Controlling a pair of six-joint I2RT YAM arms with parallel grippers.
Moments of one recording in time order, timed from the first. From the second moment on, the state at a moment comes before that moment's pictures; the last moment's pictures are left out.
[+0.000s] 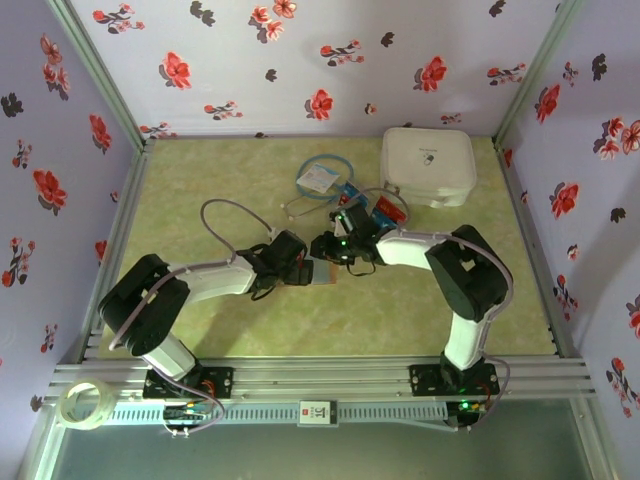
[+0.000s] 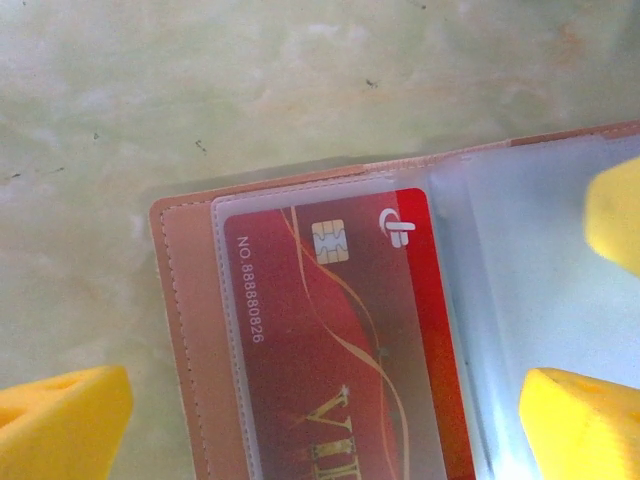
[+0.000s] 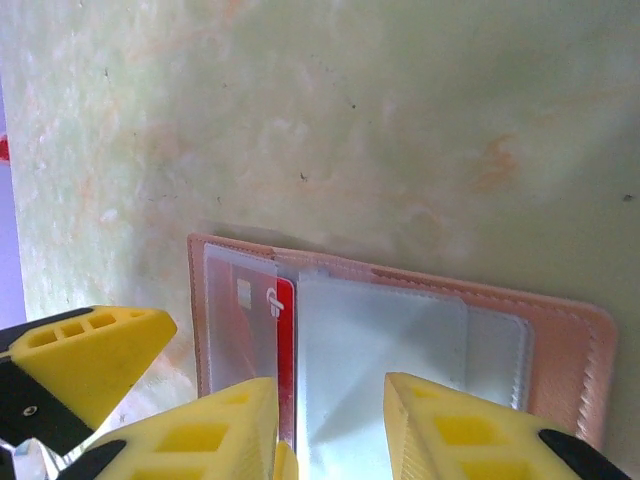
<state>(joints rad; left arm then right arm) -0.82 1.60 0.80 -0.24 -0.26 -0.59 0.66 1.81 0.97 -0.01 -0.42 0.79</state>
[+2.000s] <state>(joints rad) -0.82 1.58 0.75 -0.24 -0.28 -0.56 0.70 1.89 1.03 -0.11 -0.37 0.71</state>
